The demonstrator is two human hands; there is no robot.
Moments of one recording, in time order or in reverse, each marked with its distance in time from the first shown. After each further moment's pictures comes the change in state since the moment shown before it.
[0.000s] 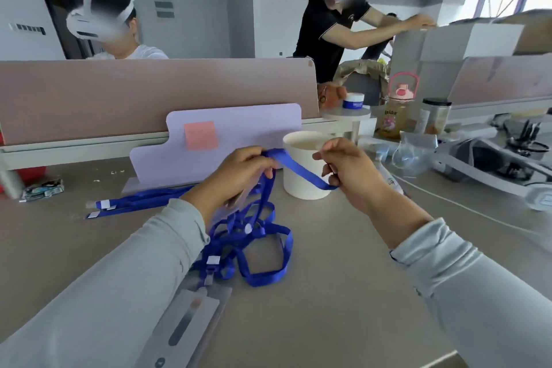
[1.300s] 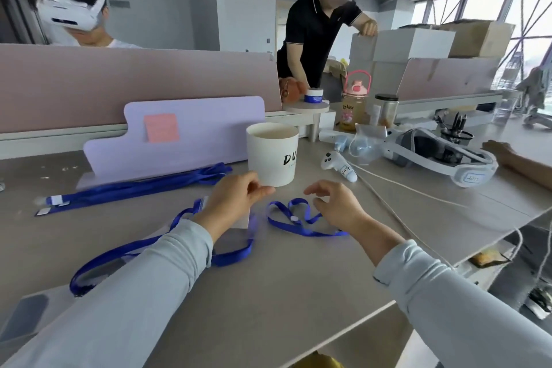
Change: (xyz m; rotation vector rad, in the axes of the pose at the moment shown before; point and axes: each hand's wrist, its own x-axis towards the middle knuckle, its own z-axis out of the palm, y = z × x) left_hand -0.018 -0.041 0.065 0.599 0.035 0.223; right_hand -0.042 0.073 -0.057 -0.727 0.001 0.026
